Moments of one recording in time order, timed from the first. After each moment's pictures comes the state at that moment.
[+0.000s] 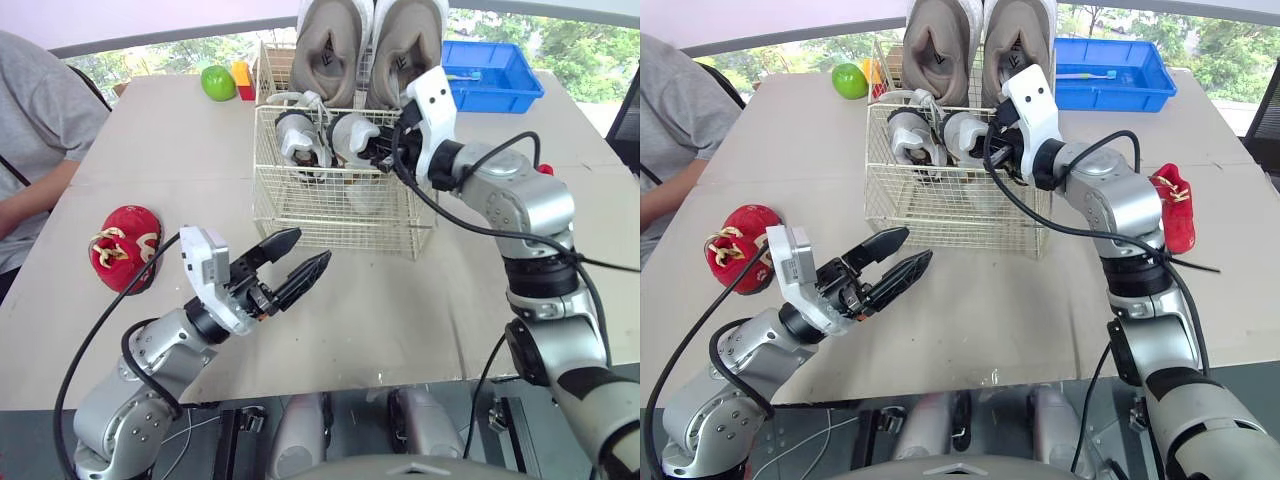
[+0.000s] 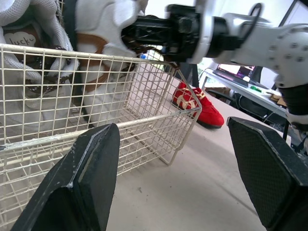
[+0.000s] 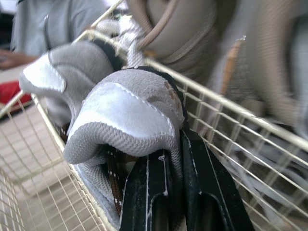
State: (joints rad) left arm 0.13 0.52 0.20 -0.72 -0.91 0.47 -0.51; right arm -0.87 -0.23 0.03 -0.24 0.34 0.96 0.40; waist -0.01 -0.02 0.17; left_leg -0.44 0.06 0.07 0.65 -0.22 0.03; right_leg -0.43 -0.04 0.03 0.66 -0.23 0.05
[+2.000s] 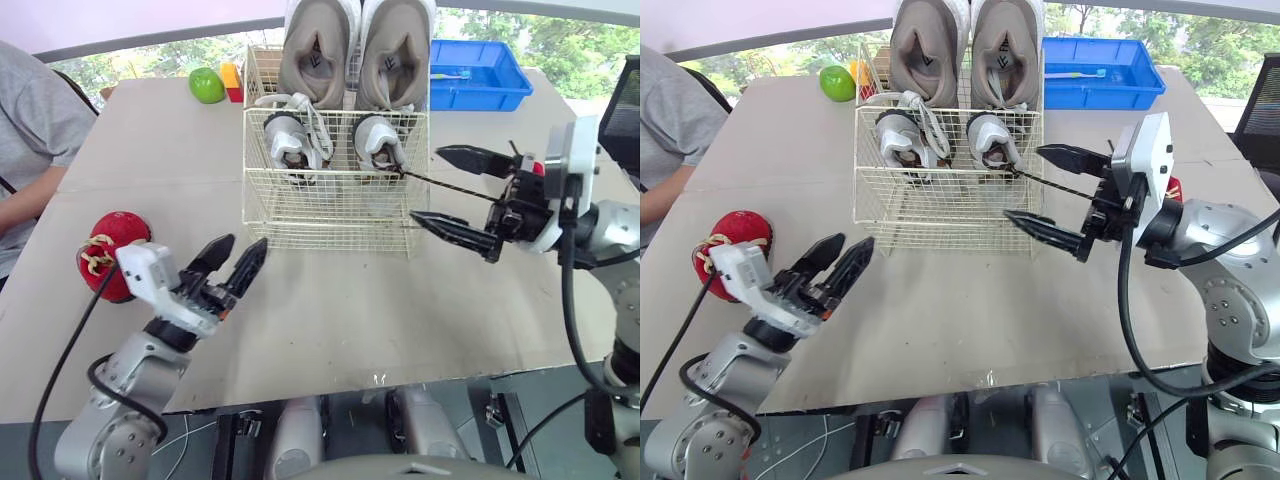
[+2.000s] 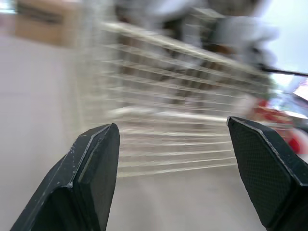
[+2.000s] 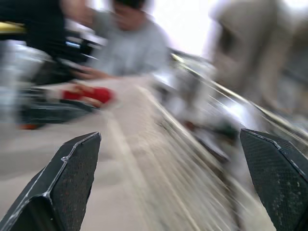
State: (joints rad) left arm 0.27 0.42 0.40 -0.67 -0.88 0.44 -0.32; right arm -0.51 -0.51 -0.20 -0.62 0.70 0.77 0.84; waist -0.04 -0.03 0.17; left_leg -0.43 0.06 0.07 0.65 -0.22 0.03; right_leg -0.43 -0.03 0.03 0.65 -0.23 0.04
